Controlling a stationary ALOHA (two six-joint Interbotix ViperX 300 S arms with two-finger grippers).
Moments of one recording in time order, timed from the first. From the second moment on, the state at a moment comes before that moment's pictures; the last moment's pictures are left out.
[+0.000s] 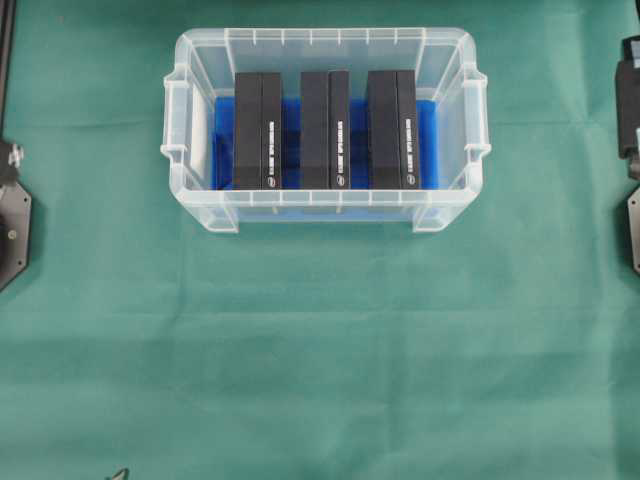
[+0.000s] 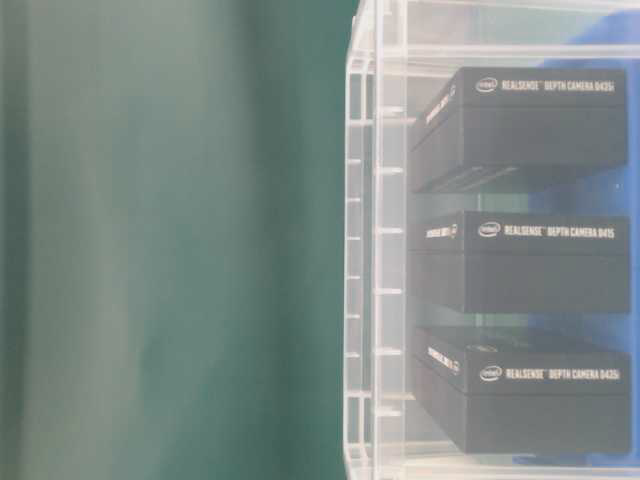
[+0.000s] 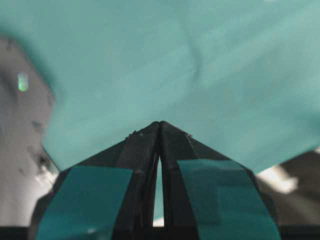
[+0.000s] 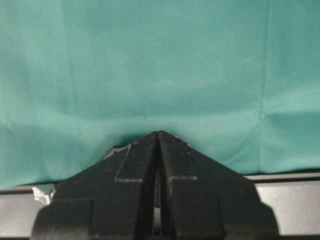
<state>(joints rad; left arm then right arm) 0.03 -0.74 0.47 0.02 1.51 -1.28 0.00 -0.66 0.46 -0.04 1.54 0.19</state>
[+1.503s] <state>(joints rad) 0.35 -0.66 0.44 0.01 1.56 -1.11 0.00 -0.66 0.47 -0.06 1.54 0.19</state>
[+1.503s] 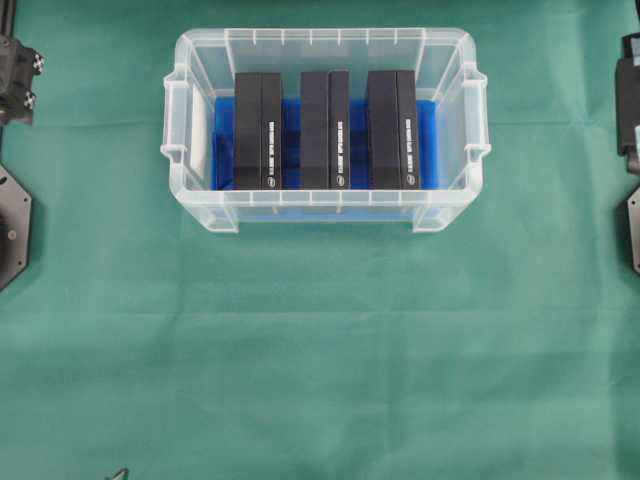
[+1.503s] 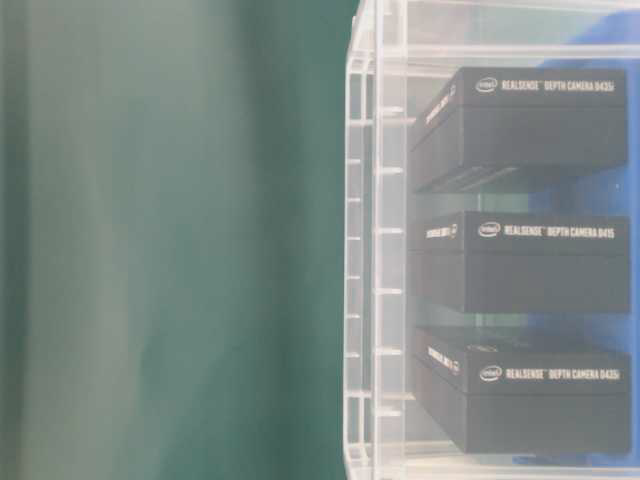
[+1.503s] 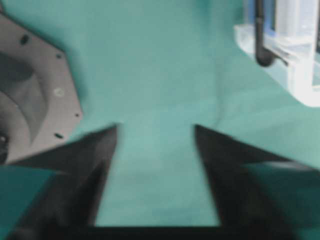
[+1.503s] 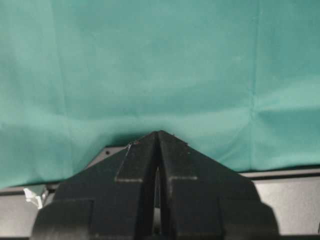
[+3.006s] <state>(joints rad) 0.27 -0.30 0.17 0.01 1.50 -1.16 0.00 -0.66 0.46 -0.06 1.54 0.19</state>
